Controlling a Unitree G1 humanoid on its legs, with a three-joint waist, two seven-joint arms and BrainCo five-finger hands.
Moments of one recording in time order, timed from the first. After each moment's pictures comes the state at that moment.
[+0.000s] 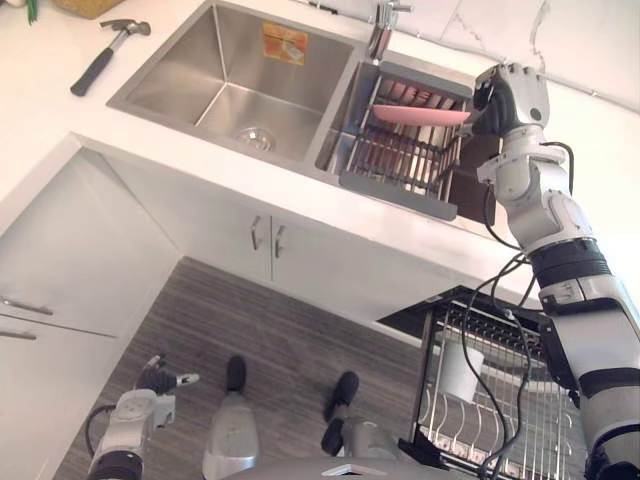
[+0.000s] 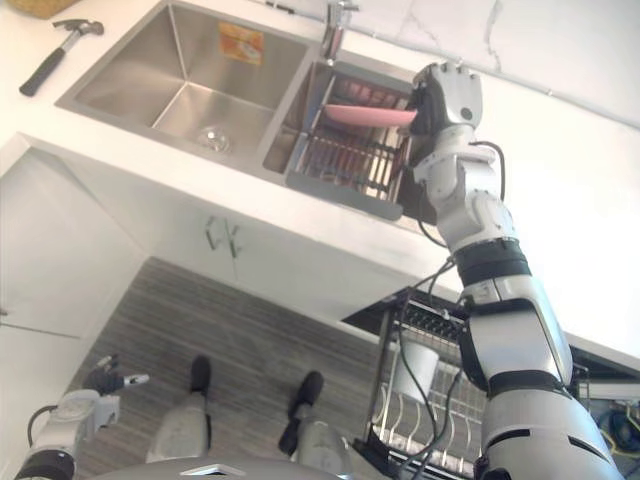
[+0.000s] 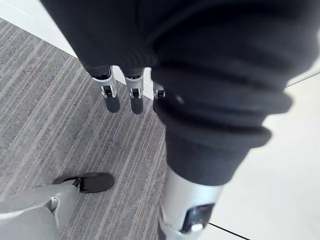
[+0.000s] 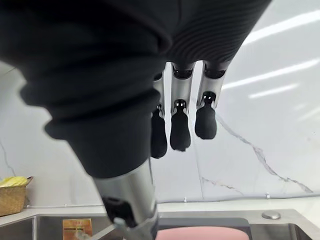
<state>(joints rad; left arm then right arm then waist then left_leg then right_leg) 0.03 0.29 0.15 0.73 -0.05 0.14 -0.01 -0.91 -0.72 0.23 0.56 -0.63 -0.05 -0.26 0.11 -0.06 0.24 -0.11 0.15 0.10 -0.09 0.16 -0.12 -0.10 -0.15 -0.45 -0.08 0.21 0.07</state>
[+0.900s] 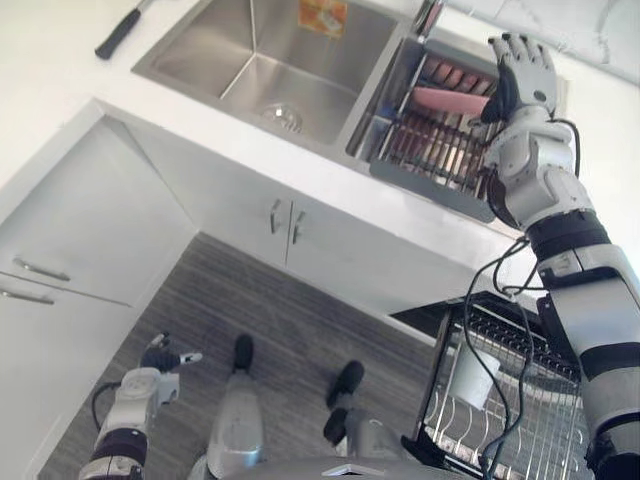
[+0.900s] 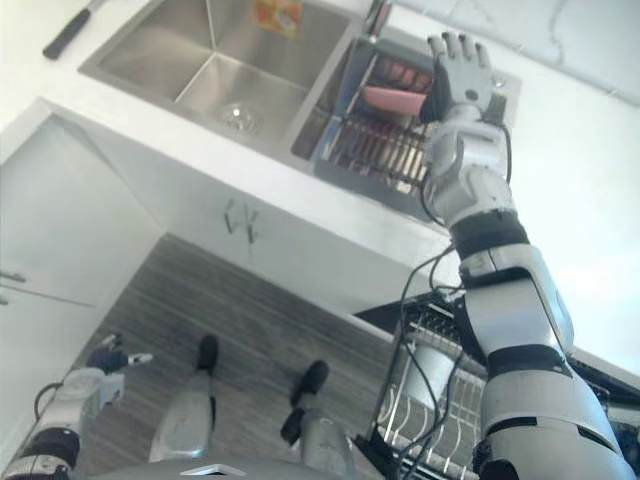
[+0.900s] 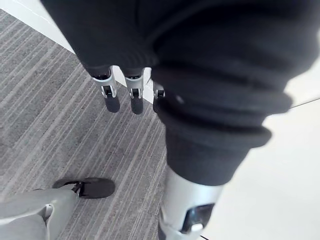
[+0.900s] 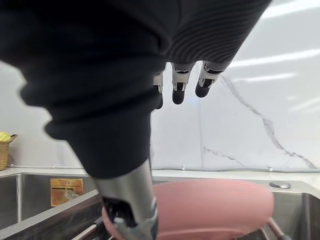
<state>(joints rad) -0.08 0.30 0.16 0.73 -0.06 0.15 0.00 -1.11 -0.72 0.35 0.73 -0.64 0.12 -0.25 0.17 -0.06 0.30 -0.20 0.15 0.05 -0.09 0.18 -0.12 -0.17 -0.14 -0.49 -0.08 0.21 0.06</state>
